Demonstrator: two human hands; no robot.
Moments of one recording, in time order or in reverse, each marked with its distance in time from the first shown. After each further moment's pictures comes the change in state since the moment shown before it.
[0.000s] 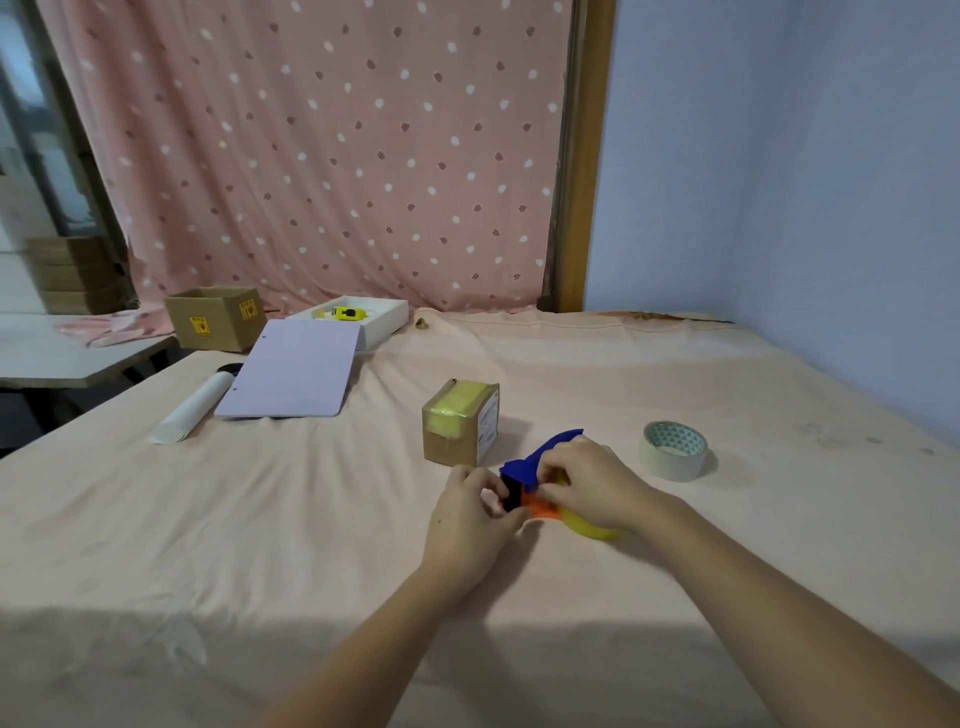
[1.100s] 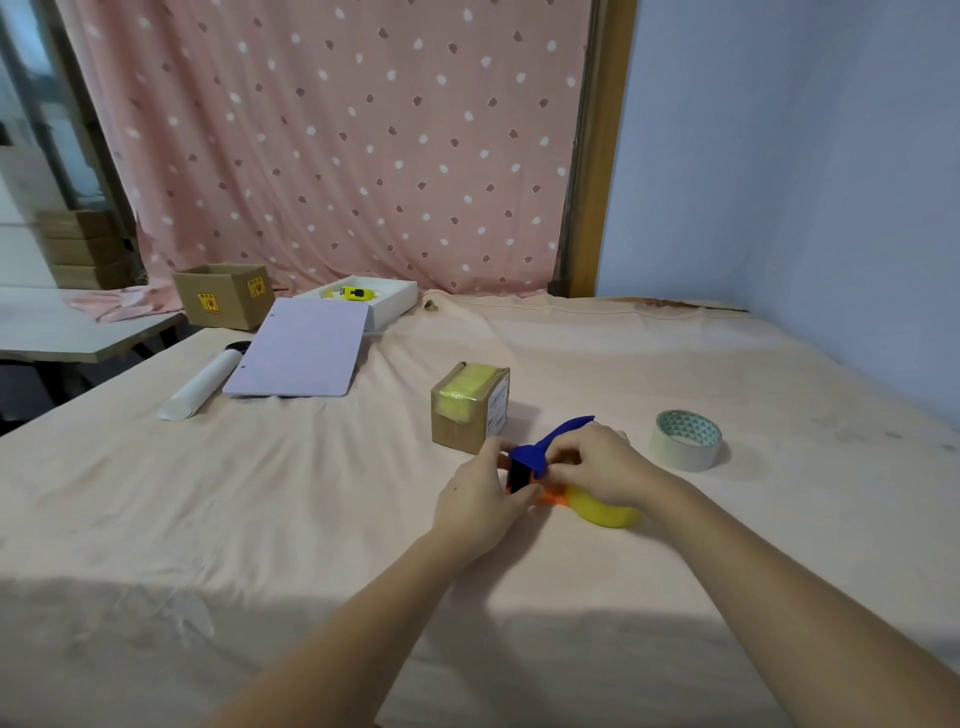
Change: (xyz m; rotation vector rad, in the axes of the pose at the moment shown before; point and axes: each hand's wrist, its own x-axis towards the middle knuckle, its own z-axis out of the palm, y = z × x) left_hand 0.012 0.005 -0.001 0.061 -0.101 0.004; right_hand 0.010 0.007 0.004 0.153 -0.041 0.103
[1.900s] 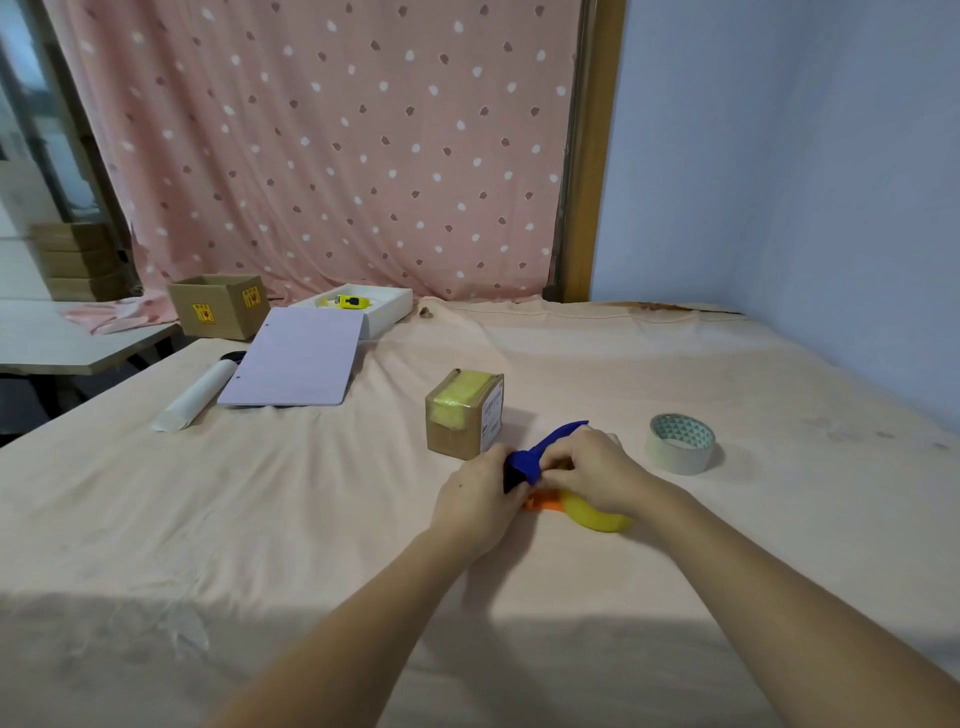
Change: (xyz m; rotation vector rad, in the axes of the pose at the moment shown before) left_hand 0.012 0.000 0.003 0.176 0.024 0.140; right_hand -0.003 -0.004 -0.001 -0.013 0.006 -0.035
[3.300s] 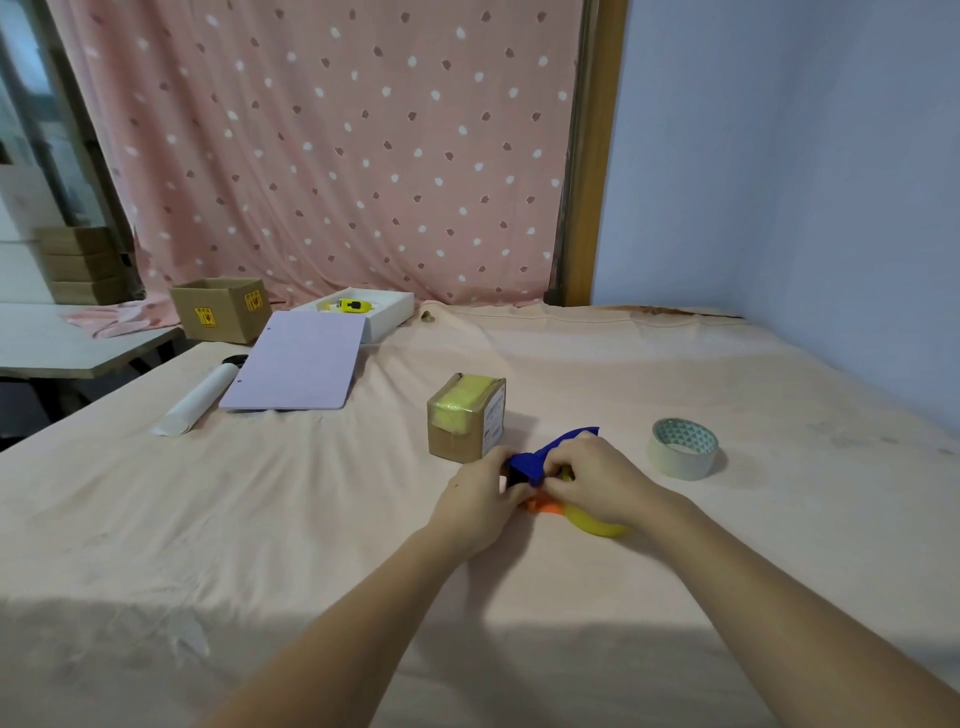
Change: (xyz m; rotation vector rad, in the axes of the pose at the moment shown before) left_hand 0.008 -0.011 -0.001 -0.153 -0.073 -0.030; right_hand 0.000 0.005 0.005 -0.044 0.021 -0.053
